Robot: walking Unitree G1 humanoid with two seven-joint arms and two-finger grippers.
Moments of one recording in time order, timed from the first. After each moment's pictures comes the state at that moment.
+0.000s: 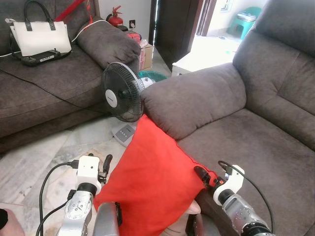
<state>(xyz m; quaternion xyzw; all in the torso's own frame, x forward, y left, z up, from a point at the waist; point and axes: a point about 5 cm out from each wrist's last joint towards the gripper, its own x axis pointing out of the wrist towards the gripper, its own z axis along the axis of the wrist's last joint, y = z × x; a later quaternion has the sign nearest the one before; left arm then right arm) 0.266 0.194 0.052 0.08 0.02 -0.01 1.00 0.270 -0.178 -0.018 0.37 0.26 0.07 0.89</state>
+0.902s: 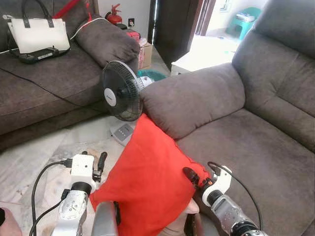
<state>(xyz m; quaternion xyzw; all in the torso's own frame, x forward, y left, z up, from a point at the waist) 0.262 0.205 0.060 0.09 0.02 0.01 1.00 0.270 -0.156 -0.021 0.39 0.26 0.09 0.88</state>
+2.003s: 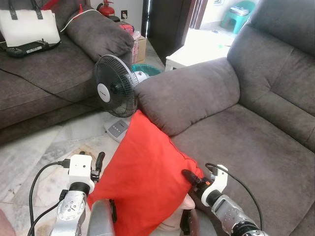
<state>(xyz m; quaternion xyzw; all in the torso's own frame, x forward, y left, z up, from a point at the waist) 0.260 0.207 0.062 0.09 0.02 0.02 1.00 0.269 -0.152 -0.019 0.38 0.26 0.15 0.88</state>
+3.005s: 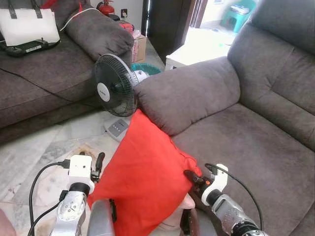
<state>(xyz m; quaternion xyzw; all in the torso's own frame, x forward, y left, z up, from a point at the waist) 0.259 0.207 0.061 0.09 0.02 0.02 1.00 0.270 -0.153 -0.017 0.36 0.25 0.16 0.89</state>
